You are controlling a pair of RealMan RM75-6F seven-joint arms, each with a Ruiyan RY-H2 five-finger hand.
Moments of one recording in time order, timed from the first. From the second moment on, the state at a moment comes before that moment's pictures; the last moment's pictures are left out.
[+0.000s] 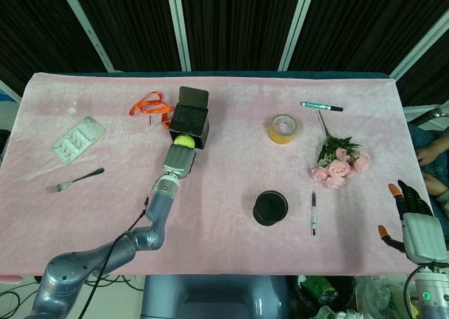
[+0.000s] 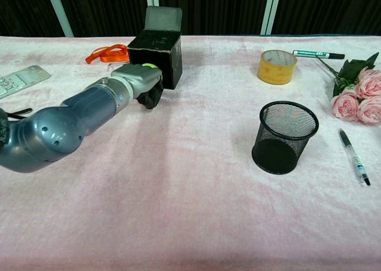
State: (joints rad) left arm -1.06 -2.08 -0.38 -0.70 0.83 0.75 0.66; right arm 0.08 -1.14 0.09 -1.65 -1.39 1.44 -0.09
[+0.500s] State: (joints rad) left arm -1.22 -2.19 -0.43 -0.36 0.89 0.64 0.49; right arm 0.08 -1.14 0.10 -1.66 -1.36 1.43 -0.09
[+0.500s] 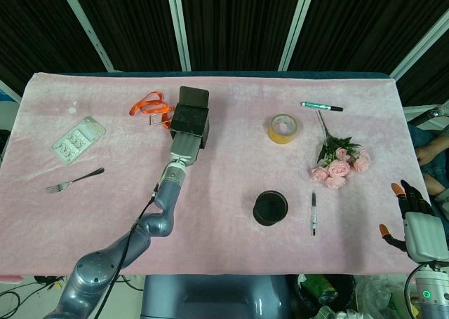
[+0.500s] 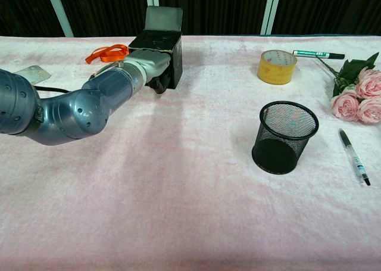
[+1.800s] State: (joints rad) left arm -1.08 -2.10 -0.40 -0.59 0.96 0.69 0.53; right arm 0.07 -1.15 0.11 -1.66 -1.34 1.44 -0.10
